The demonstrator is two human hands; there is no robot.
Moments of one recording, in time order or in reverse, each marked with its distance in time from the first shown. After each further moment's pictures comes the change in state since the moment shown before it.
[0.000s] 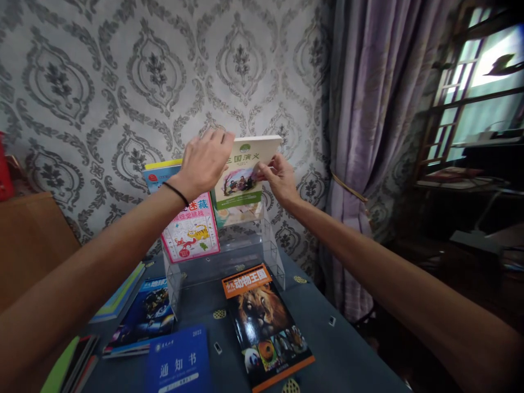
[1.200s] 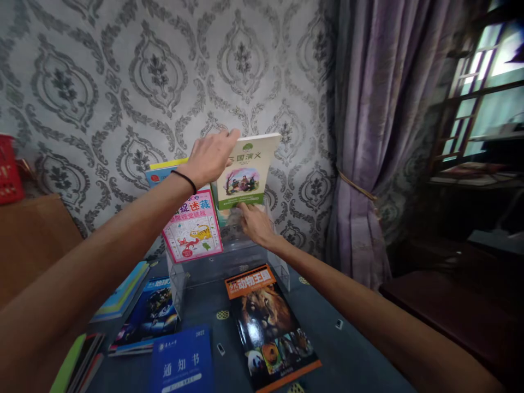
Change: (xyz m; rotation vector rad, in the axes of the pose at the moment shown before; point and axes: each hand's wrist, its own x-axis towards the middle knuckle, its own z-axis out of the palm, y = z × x) left_hand 0.022 -0.013 0.013 0.160 -0.181 0.029; right_hand -0.095 -0.003 0.057 -1.088 -0.487 0.201
